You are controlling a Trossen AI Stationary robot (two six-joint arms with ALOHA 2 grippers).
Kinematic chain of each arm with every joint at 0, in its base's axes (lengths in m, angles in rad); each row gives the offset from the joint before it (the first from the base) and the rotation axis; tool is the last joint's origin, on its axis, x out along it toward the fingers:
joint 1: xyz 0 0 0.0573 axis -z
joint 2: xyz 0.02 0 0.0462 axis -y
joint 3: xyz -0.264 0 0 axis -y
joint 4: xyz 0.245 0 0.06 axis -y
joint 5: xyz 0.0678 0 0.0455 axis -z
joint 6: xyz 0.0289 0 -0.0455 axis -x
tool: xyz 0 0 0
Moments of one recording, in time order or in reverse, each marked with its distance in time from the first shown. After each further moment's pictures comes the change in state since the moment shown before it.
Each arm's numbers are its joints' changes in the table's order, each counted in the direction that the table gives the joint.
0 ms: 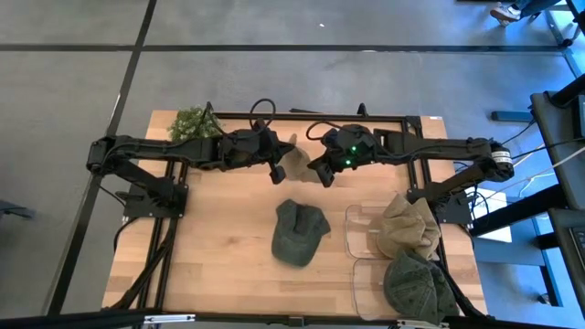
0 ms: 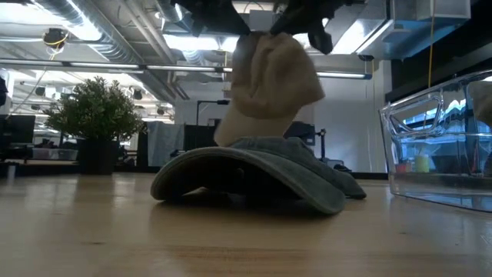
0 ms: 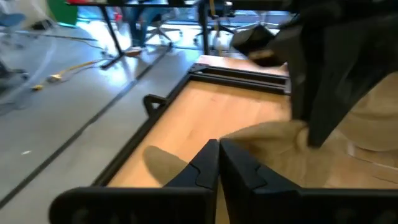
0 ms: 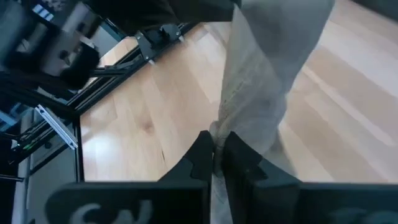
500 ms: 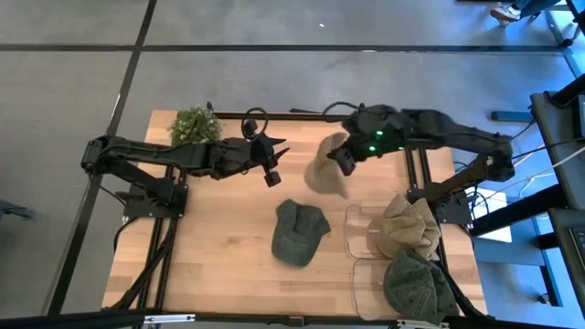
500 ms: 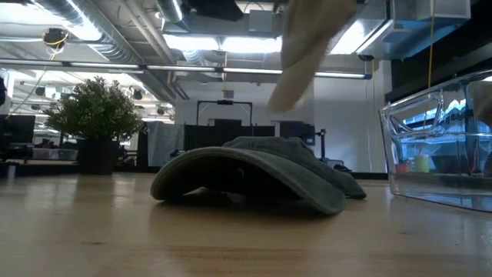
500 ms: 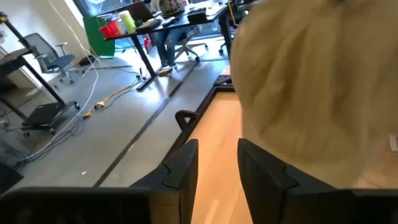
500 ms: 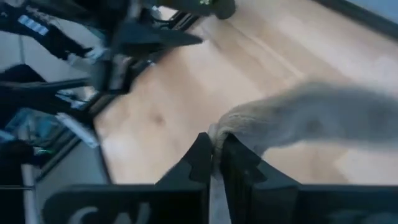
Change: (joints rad) left arm 0.098 0.052 0.001 -0.015 -0.213 -0.154; right arm -0.033 0.001 0.428 -0.522 0.054 -0.107
